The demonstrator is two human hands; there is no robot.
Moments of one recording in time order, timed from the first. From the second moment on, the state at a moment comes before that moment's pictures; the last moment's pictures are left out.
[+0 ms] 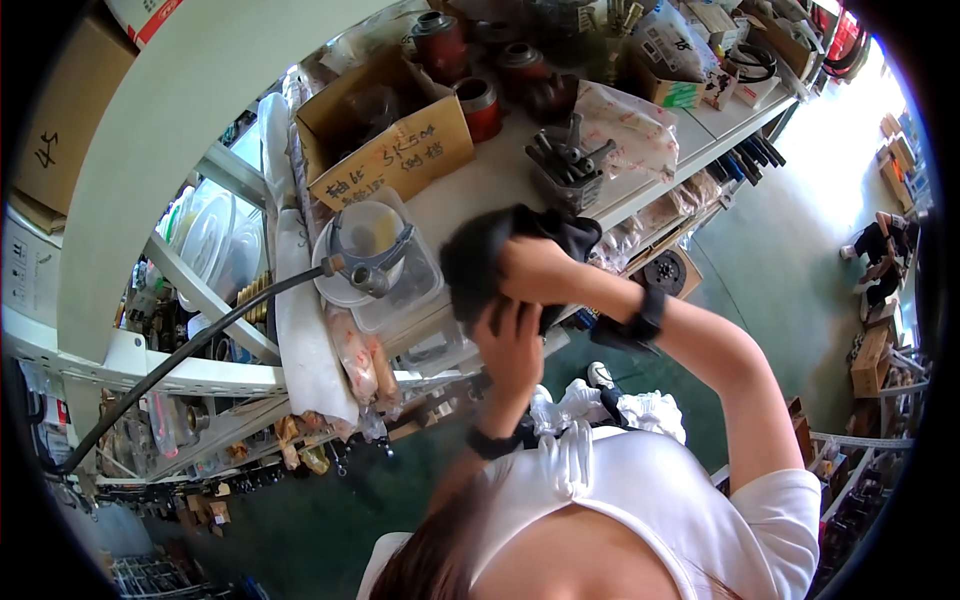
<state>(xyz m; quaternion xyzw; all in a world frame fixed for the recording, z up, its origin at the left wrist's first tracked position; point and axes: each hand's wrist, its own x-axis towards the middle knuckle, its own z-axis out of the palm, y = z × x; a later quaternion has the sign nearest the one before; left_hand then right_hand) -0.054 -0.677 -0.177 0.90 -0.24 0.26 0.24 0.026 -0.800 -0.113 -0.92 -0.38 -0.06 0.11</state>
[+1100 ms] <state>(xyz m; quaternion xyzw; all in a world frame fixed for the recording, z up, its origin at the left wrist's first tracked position) 0.006 -0.719 -0.032 0.86 -0.30 0.25 0.33 0.004 -0.847 -0.123 -0.81 -0.34 -0.40 0.26</state>
